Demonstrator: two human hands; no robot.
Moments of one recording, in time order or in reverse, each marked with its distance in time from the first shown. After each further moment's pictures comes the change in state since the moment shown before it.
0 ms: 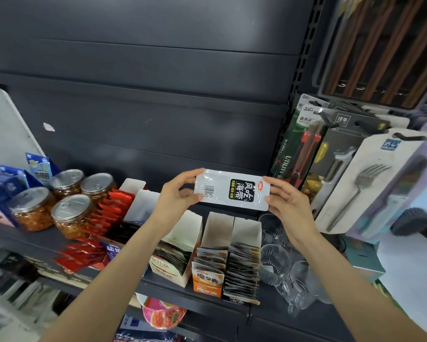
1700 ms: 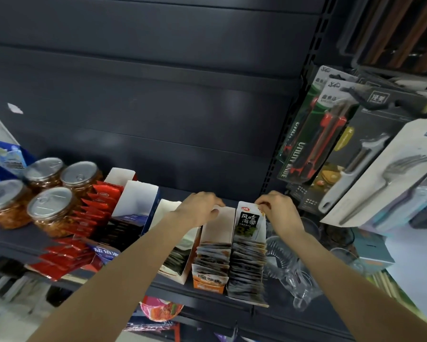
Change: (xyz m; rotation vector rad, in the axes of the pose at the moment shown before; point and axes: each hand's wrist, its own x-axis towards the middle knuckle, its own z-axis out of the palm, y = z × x) left_hand 0.057 -0.077 0.041 1.072 -0.602 0.032; right_hand 0.044 0.077 -0.012 -1.205 -0.102 -0.108
